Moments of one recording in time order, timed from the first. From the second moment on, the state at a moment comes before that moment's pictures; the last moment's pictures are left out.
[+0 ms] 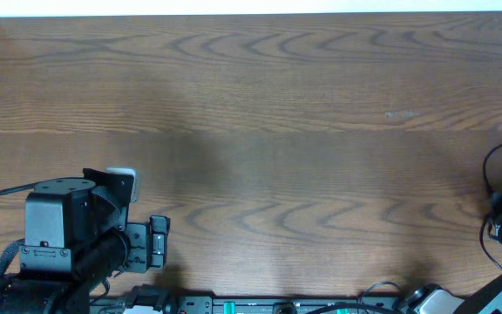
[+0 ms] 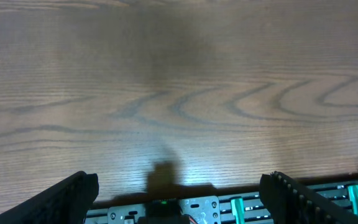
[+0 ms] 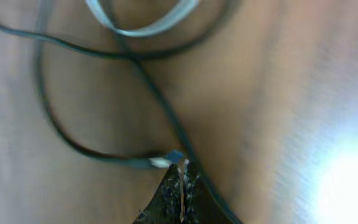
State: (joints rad) left arm -0.09 0.88 1.50 -1.66 0.08 -0.02; right arm -0.81 1.41 0.56 -0.10 -0.01 0.76
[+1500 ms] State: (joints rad) left arm -0.09 0.88 1.49 -1.58 0.09 -0.02; right arm -0.19 1.15 1.87 -1.49 -0.34 -0.13
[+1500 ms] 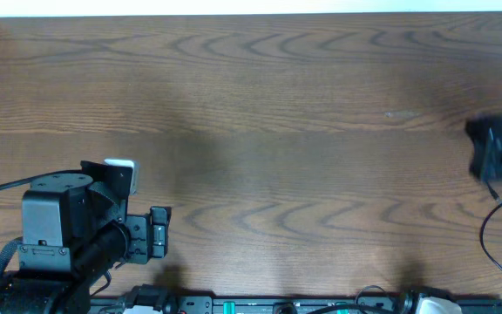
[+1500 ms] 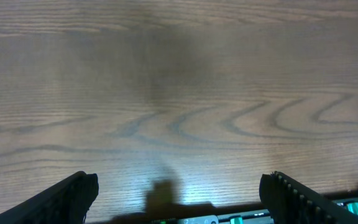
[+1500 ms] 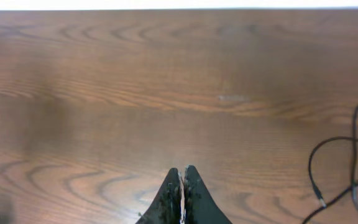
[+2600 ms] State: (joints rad) left arm -0.09 0.88 1.49 -1.60 0.09 -0.02; right arm -0.16 0.51 1.88 -1.70 -0.40 -0.01
